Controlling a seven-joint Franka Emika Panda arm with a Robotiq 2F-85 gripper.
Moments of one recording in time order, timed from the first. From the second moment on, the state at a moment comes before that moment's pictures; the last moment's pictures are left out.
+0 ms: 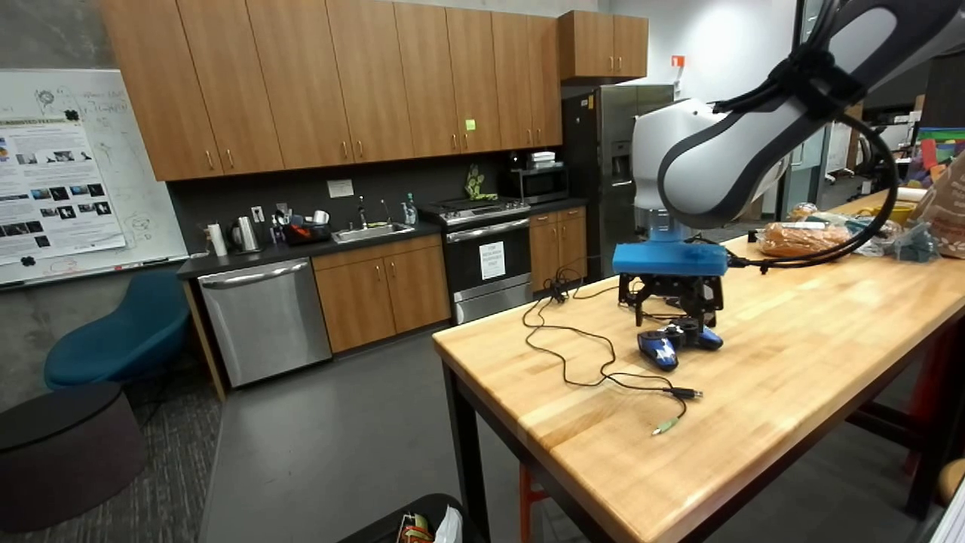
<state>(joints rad) -0.13 -0.35 0.23 -2.64 -0.09 2.33 1.25</state>
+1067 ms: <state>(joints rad) -0.16 -0.20 0.13 -2.56 -0.21 2.36 1.59</state>
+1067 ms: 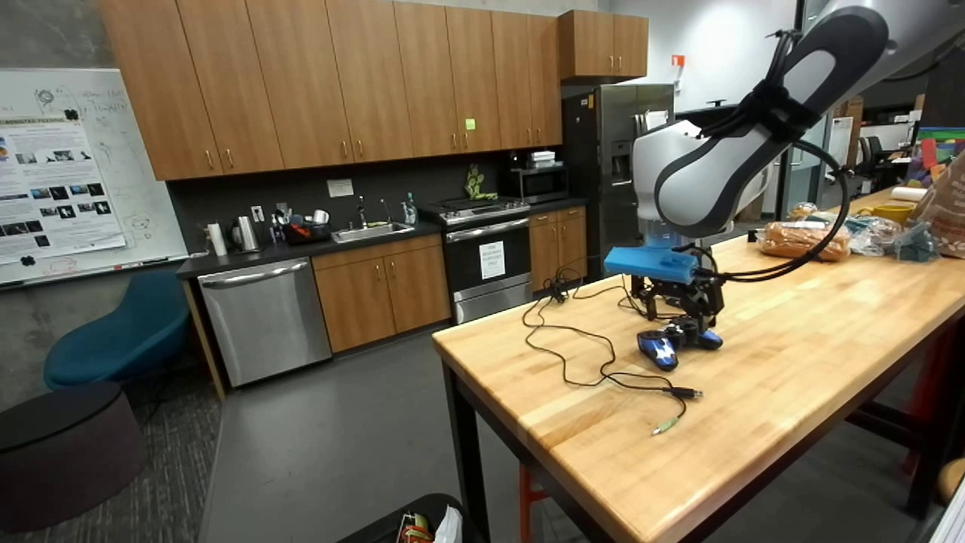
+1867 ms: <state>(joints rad) -0.14 -0.09 0.08 -2.50 -0.21 2.39 1.76</state>
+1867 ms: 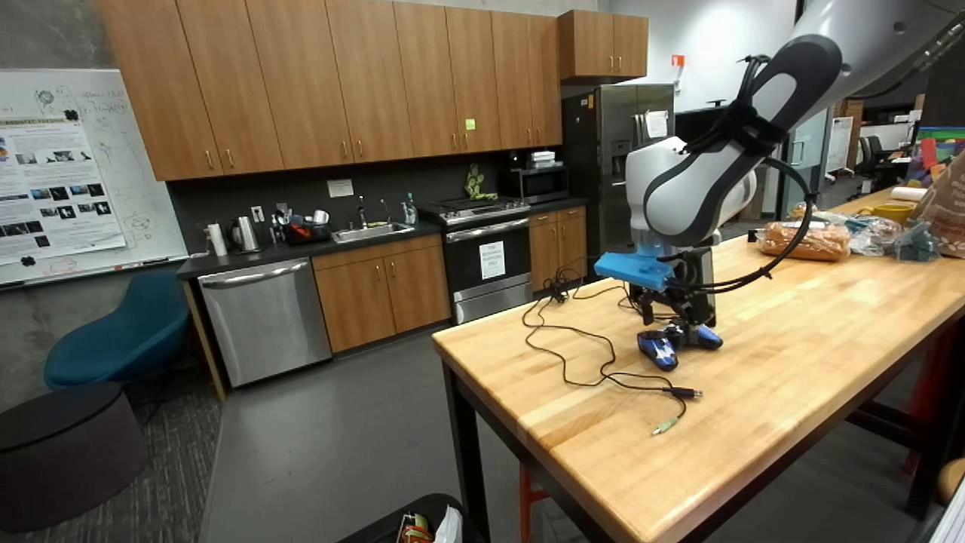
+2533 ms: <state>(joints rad) -0.11 -0.03 0.03 -2.47 -0.21 2.39 1.83</state>
